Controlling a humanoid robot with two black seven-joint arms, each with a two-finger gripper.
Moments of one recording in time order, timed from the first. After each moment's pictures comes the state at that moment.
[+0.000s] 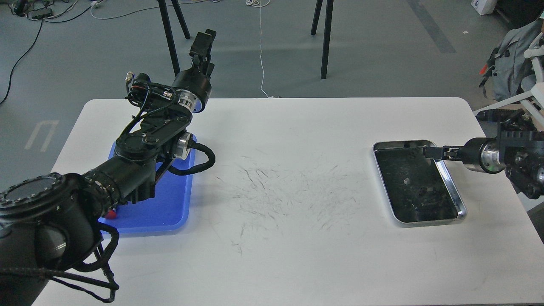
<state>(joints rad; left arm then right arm) -1.02 -0.02 -0.37 -0.38 0.38 0.17 -0.49 1.02 -0.44 -0.52 0.28 -0.93 0.24 0.49</state>
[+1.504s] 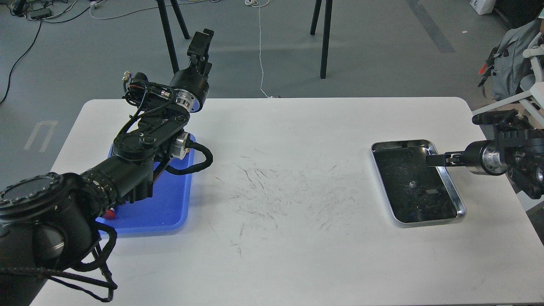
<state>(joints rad) -1.02 -0.01 -0.37 -0.38 0.38 0.17 -0.49 1.07 -0.45 -0.67 0.29 -0.94 0.28 0.49</state>
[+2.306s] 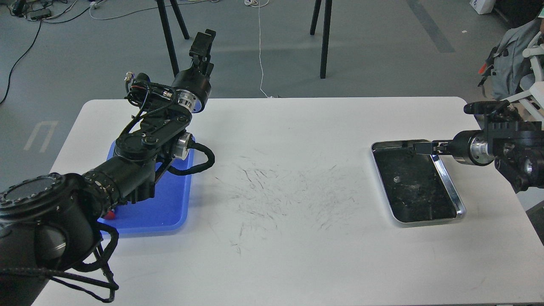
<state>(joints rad) -1.02 -0.01 -0.37 -0.38 0.38 0.17 -0.49 1.07 -0.39 -0.59 0.28 -0.93 0.26 0.49</state>
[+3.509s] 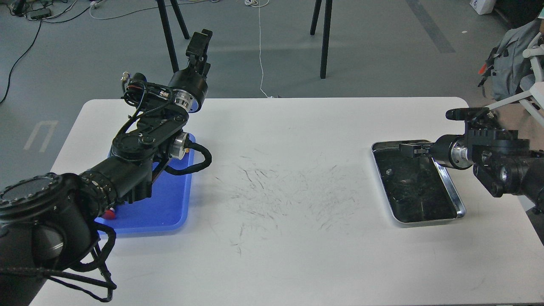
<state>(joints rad) -1.02 0.00 -0.37 -0.38 0.38 0.17 -0.49 1.01 -0.30 -0.55 0.19 -0.92 0.22 0.49</state>
